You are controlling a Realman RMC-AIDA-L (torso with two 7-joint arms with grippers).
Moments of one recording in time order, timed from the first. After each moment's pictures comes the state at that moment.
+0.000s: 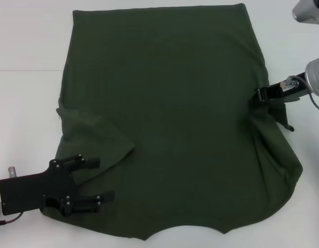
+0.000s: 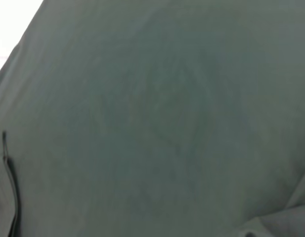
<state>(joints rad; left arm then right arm) -0.41 -2.08 0.58 0.64 2.06 1.64 -1.11 0.86 2.04 -0.88 -0.87 -2.65 -1.24 2.68</state>
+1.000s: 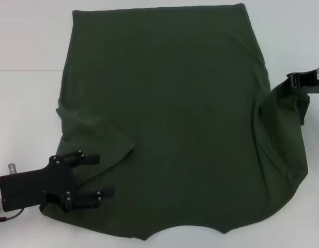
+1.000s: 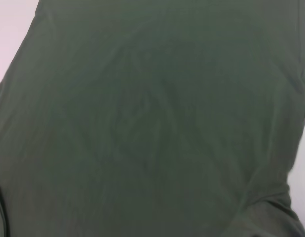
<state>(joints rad) -0.42 -2.08 0.57 0.64 2.06 1.64 -1.11 0.80 2.01 -0.78 -1.00 -2.64 -1.35 2.68</state>
